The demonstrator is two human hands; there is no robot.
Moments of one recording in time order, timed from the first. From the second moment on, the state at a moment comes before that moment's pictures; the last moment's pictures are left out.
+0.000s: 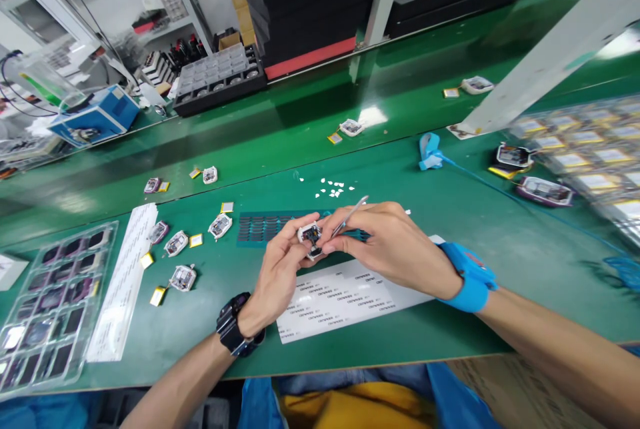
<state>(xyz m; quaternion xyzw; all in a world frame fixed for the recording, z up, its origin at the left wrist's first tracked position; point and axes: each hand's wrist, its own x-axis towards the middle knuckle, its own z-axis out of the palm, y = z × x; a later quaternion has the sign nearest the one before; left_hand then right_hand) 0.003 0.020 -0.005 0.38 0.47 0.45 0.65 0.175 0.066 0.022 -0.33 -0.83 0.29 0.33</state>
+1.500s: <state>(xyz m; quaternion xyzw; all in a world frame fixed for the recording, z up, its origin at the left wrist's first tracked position) 0.005 0.020 -0.002 0.37 0.44 0.47 0.67 0.175 0.064 0.022 -0.33 -0.82 0.31 0.35</state>
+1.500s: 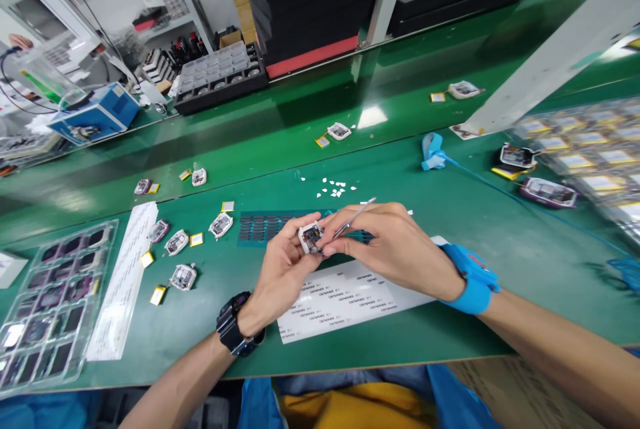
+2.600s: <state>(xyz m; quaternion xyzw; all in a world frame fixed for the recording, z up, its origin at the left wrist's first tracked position) -0.003 0.023 0.004 0.37 0.42 0.48 0.68 0.185 0.064 0.029 -0.36 -0.69 0.46 0.42</state>
